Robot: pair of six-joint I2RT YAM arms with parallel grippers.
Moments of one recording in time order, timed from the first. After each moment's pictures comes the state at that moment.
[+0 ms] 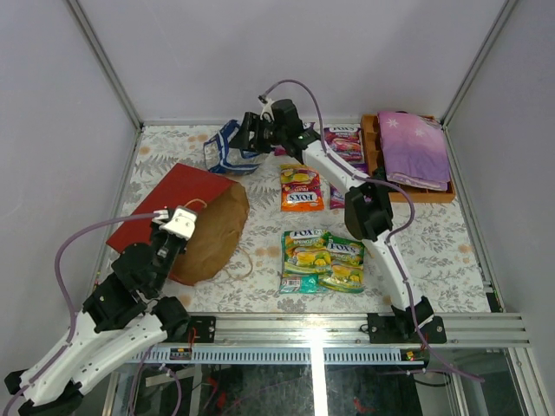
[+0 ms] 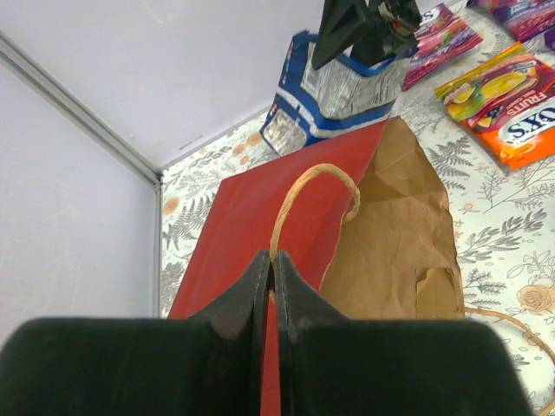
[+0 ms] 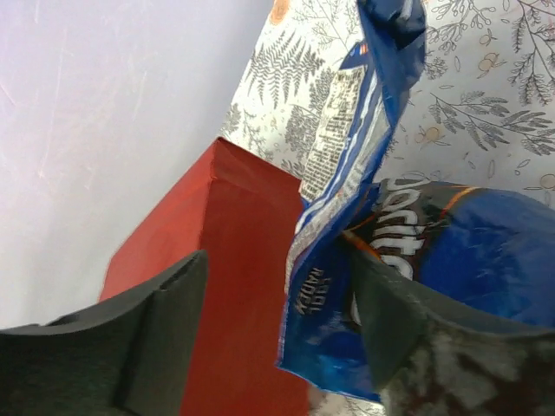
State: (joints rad) left arm -0.82 0.33 0.69 -0.45 -0.61 0.41; right arm 0.59 2.52 2.36 -0.23 -0.52 0.71
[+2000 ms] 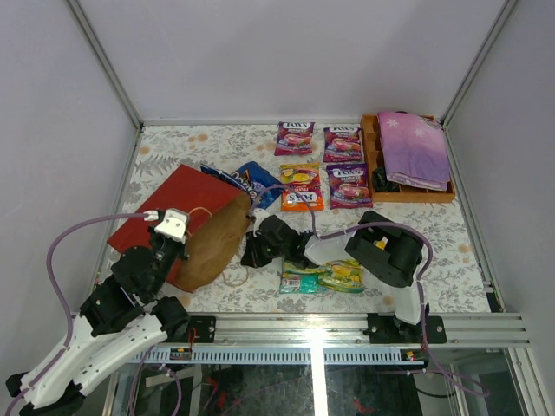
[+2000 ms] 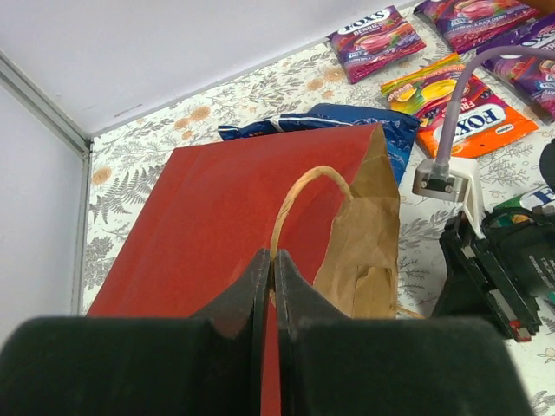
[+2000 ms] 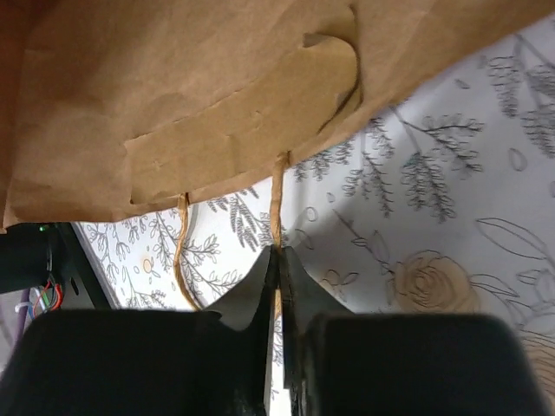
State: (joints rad) left arm -0.82 0.28 0.67 -0.53 -0.55 0.18; right arm 1.03 1.97 0.97 0.40 -0.21 0.63
